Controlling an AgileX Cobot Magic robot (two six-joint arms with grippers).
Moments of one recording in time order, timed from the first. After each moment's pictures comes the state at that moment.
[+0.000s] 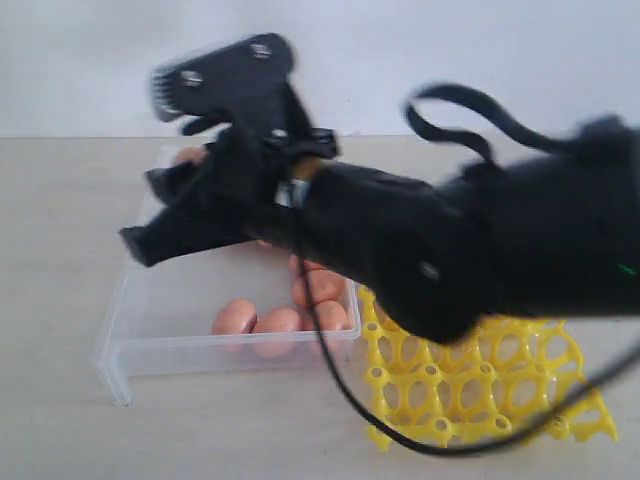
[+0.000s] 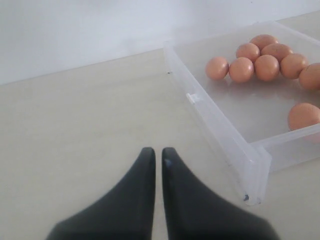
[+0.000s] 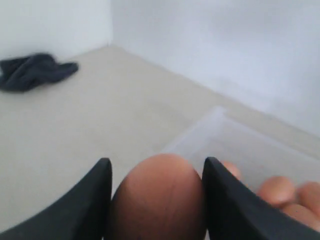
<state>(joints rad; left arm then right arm) -0.09 0.00 0.00 -0.11 0.36 0.27 0.82 1.64 -0.92 0.39 -0.45 -0.29</state>
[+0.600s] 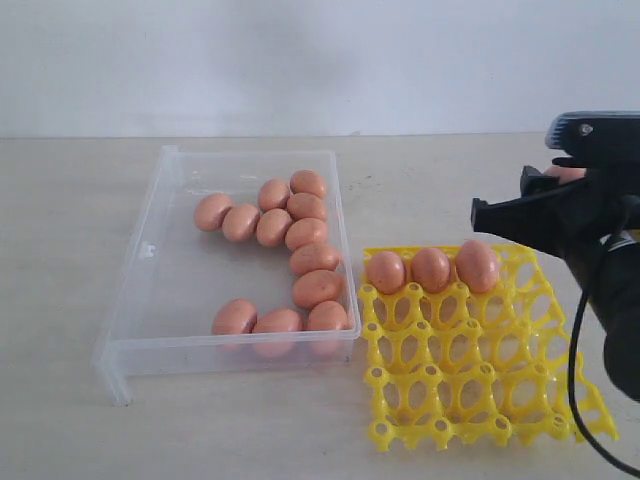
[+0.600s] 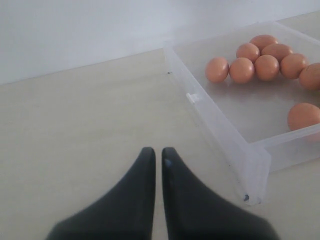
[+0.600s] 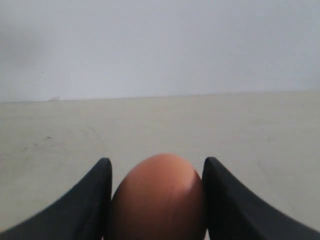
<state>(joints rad) -0.09 0.00 0.00 -0.11 0.36 0.27 0.51 1.51 -0.44 0.95 -0.96 -0.49</state>
